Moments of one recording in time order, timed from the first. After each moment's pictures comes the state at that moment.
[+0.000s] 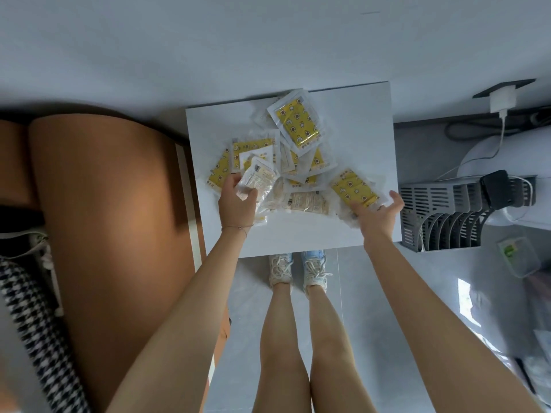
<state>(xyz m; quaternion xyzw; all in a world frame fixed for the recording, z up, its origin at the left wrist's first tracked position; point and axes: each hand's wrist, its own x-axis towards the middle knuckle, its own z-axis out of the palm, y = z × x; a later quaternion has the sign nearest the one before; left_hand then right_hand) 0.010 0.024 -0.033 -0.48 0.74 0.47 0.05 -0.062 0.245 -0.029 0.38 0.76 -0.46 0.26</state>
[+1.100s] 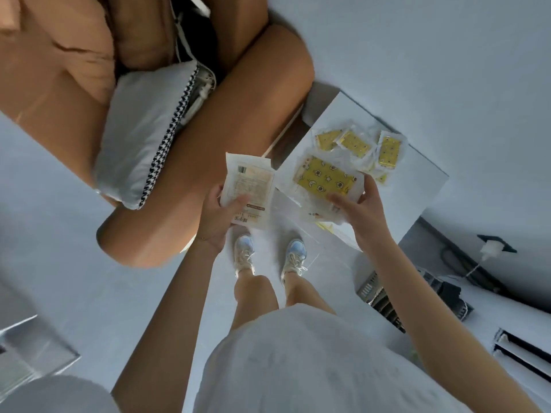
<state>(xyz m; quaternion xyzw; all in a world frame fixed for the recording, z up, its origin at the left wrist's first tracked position) 0.295 0.086 0.186 -0.62 0.35 0.67 -0.21 0.062 0.178 0.222 -0.12 0.69 -0.49 0.52</state>
